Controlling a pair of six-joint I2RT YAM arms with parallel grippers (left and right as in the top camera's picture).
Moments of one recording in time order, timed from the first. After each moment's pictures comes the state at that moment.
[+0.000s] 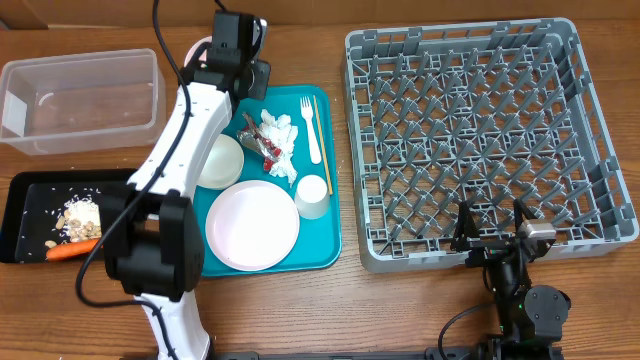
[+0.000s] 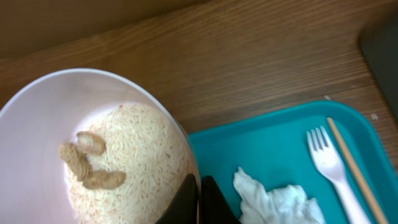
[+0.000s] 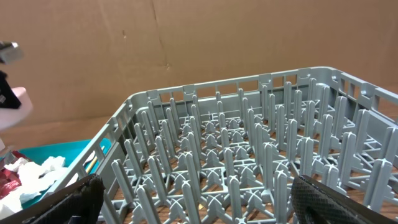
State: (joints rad) left arm -0.20 2.00 1.75 -0.63 -0.15 0.05; right arm -0.07 0.01 0.02 -0.02 -0.15 0.15
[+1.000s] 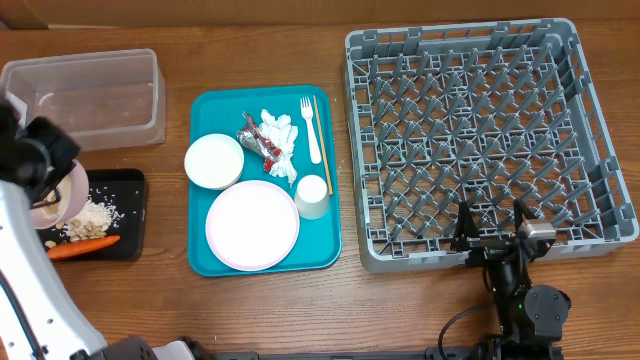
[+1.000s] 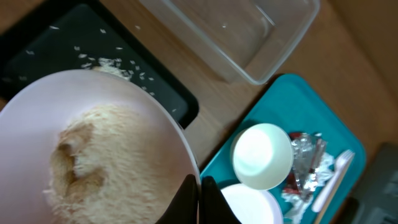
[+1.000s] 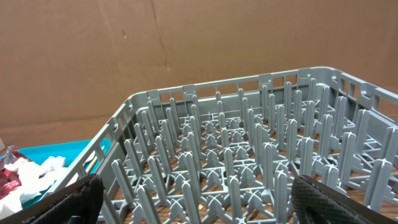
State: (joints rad) left arm 0.58 1.49 1.66 -1.26 0.21 -0.32; right arm -0.07 0.01 0.02 -0.02 -0.15 0.15
